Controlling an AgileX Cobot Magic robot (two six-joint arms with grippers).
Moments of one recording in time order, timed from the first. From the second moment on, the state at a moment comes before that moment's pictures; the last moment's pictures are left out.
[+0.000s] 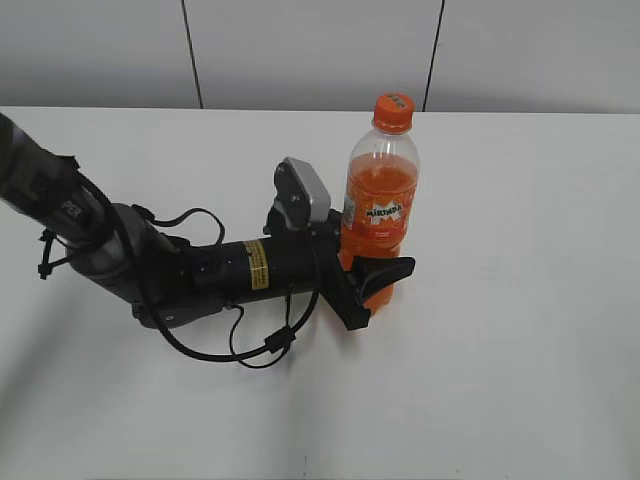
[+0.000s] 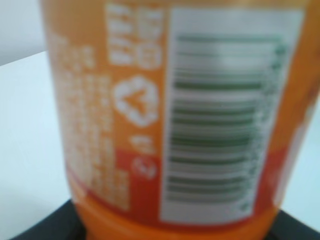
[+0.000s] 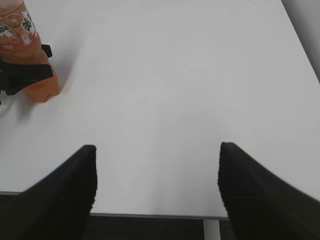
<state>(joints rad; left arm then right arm) -0.56 2.34 -1.09 0.79 -1.10 -0.33 -0.08 -0.01 -0.50 0.18 1.11 -0.18</state>
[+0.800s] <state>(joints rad) -0.36 2.14 -0.91 1.14 -1.16 -0.36 -0.08 -0.01 -0.50 0.18 1.11 -0.18</state>
